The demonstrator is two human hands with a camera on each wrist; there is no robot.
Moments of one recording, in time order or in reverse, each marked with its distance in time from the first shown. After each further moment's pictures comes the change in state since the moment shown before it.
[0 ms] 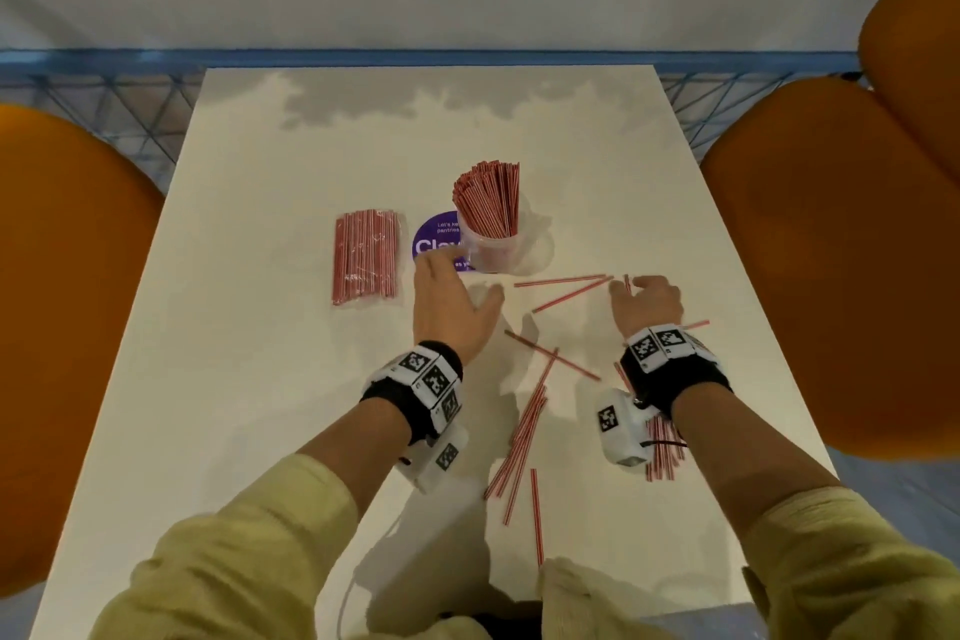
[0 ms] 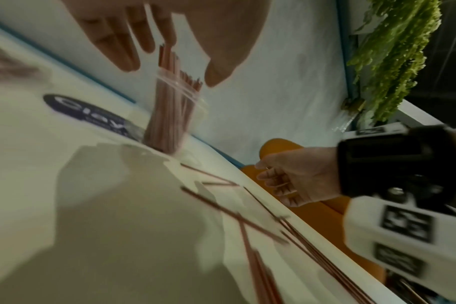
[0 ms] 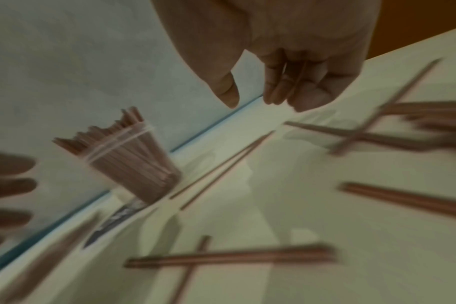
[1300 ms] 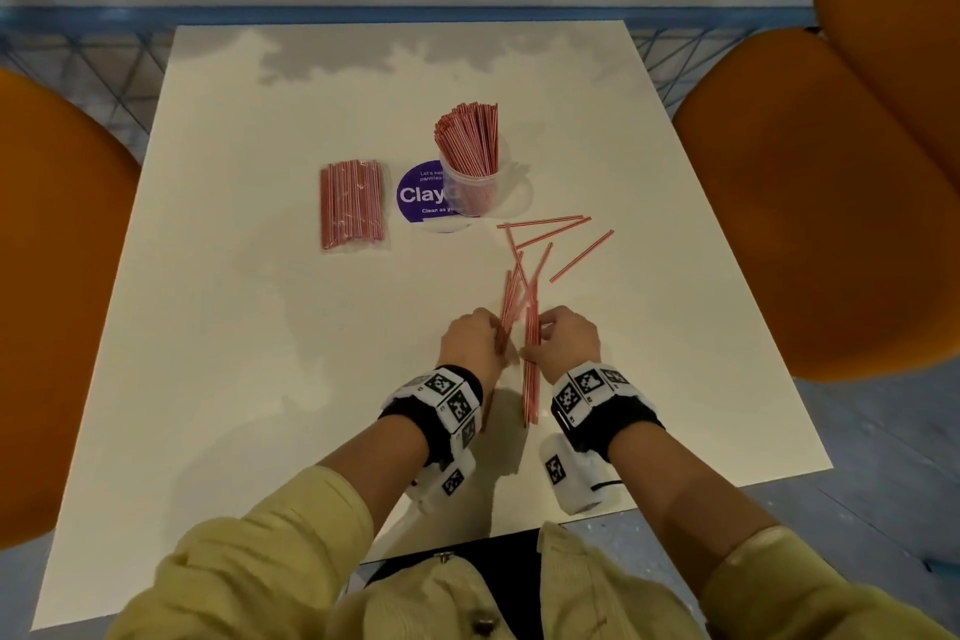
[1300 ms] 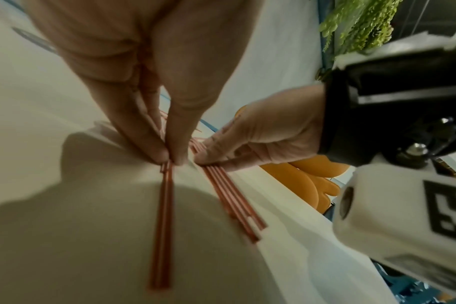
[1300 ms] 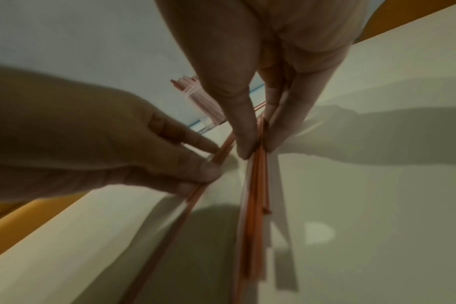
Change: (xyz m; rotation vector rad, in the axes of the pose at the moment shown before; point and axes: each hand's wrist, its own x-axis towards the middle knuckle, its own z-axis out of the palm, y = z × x) left_hand -0.094 -0.019 0.026 0.249 -0.474 -0.104; right_hand -0.124 0.048 0.037 -0.143 -0.251 -0.164
